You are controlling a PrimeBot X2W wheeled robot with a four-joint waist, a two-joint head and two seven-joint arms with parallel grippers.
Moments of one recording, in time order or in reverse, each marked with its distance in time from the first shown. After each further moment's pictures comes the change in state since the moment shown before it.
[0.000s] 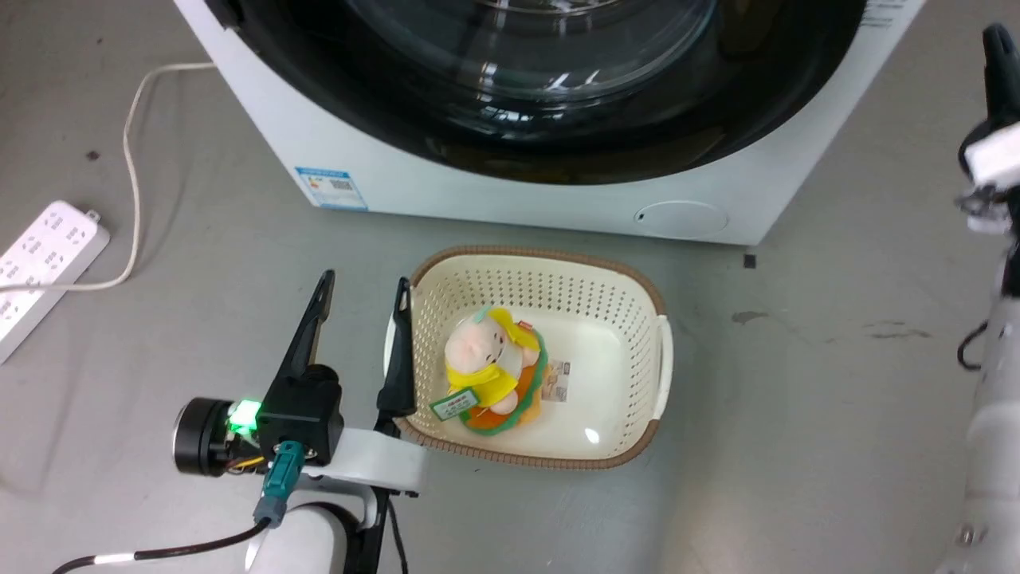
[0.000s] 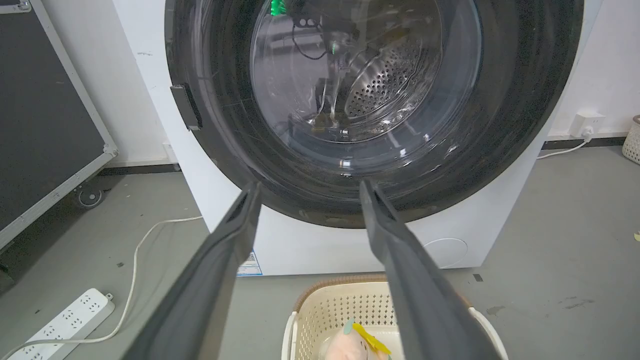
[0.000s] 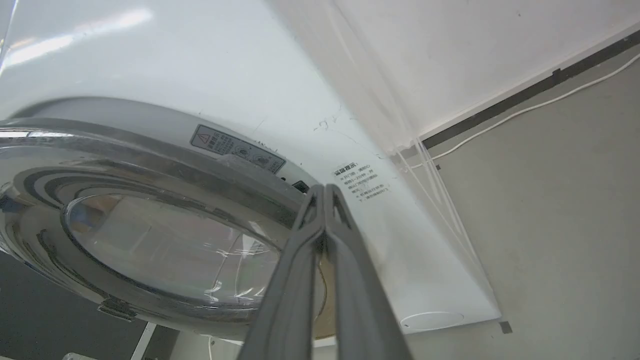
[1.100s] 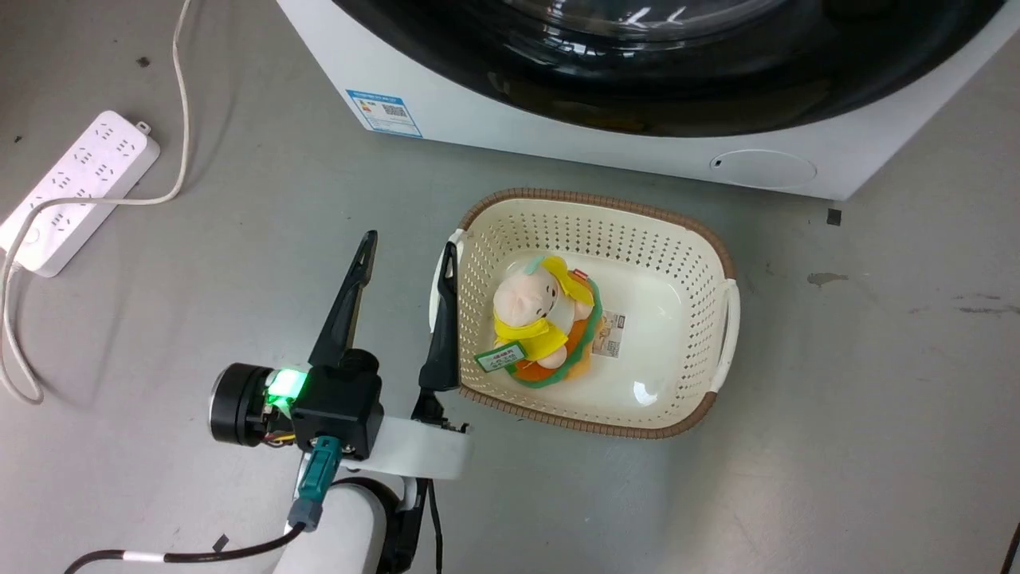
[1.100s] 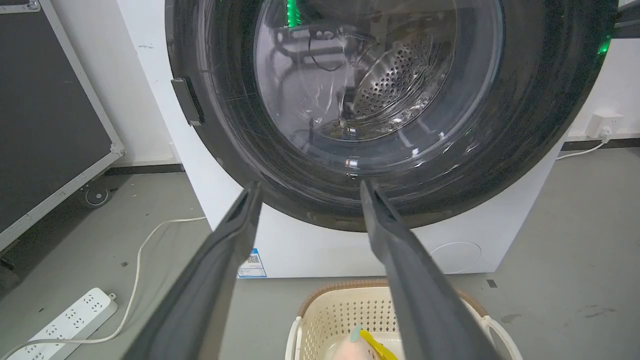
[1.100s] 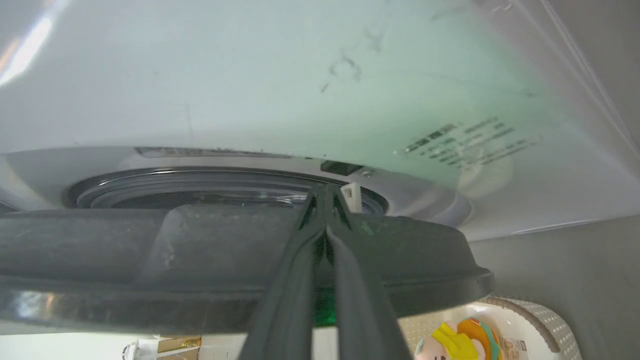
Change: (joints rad) left arm -0.075 -0.002 -0.108 -0.009 -0.026 0.054 -0.070; right arm -0.491 -0.107 -0.257 0.463 0.066 -0.002 0.437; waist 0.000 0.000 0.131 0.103
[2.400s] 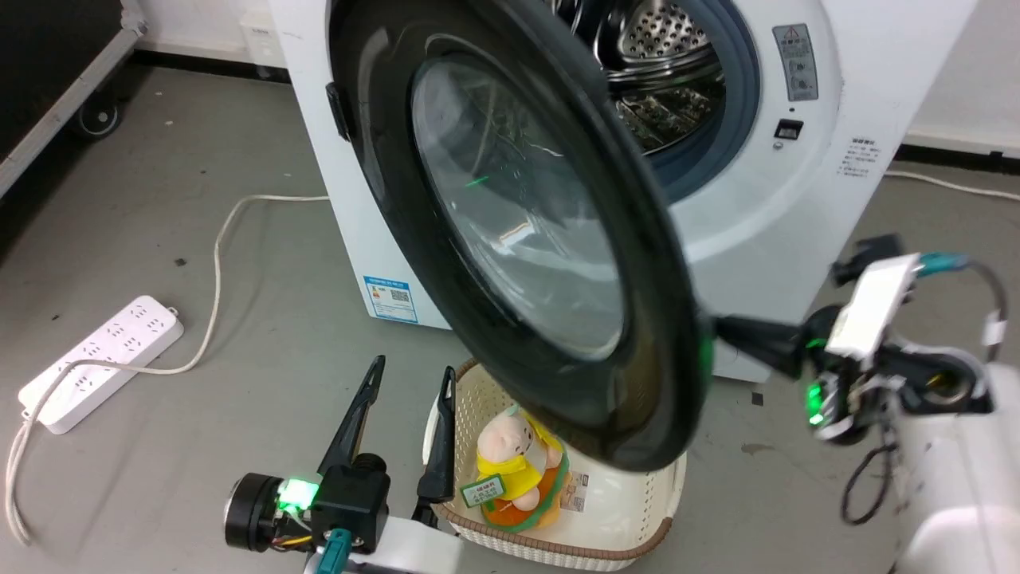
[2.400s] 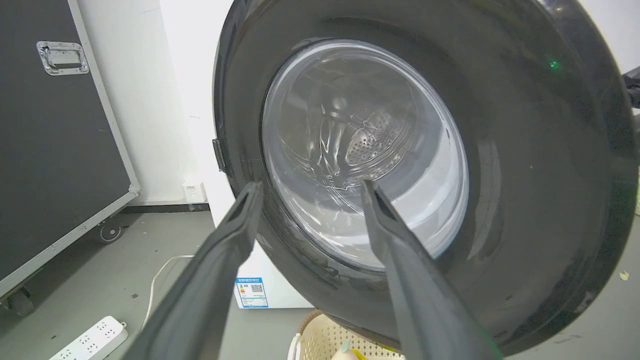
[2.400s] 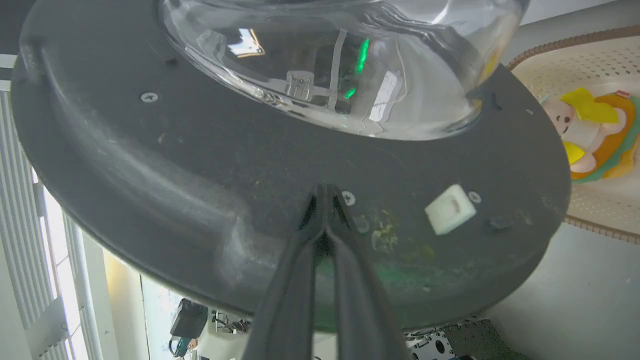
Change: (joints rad) left arm 0.192 0.028 -0.026 0.066 -0.008 0.000 -0.043; right arm 0.652 0.117 0.369 -0.233 0.576 0.001 0.448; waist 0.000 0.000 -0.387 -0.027
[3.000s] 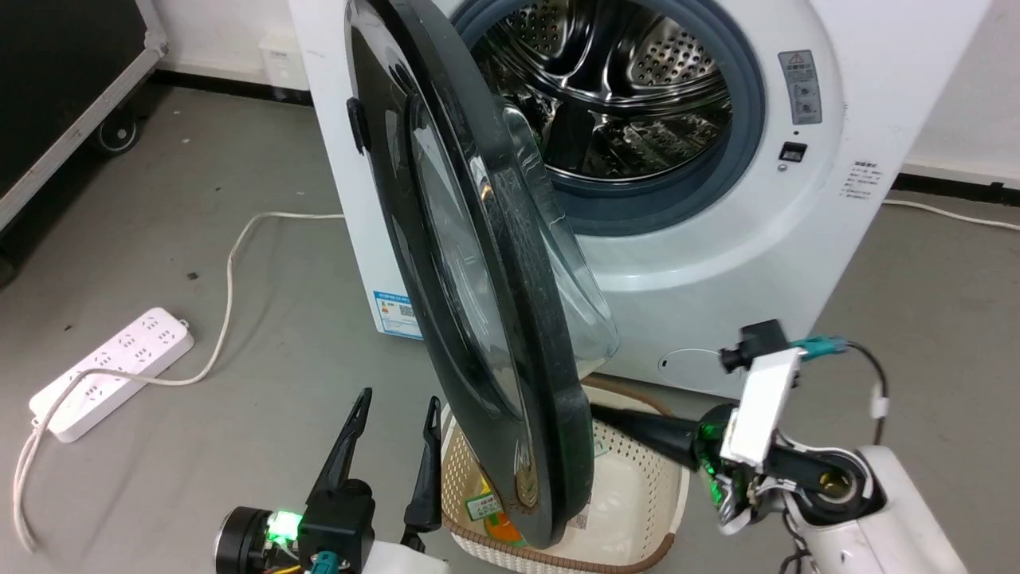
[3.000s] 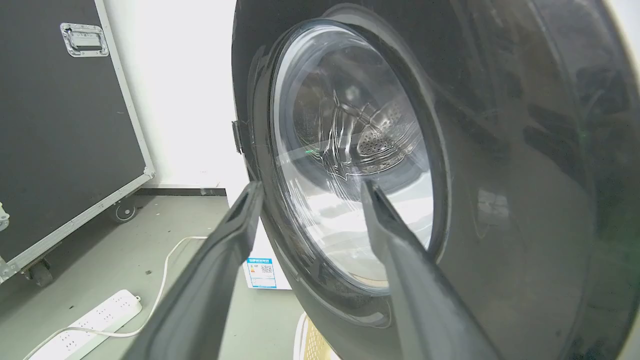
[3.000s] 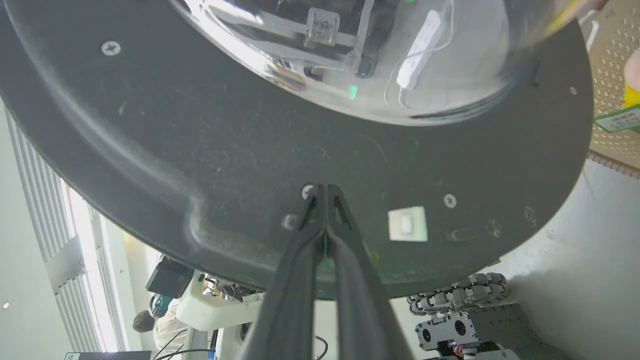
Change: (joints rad) left arm 0.062 0.000 0.029 0.005 -0.014 -0.009 0.000; right arm 0.261 0.004 0.435 -0.217 0.265 0.000 -0.222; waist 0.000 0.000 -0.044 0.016
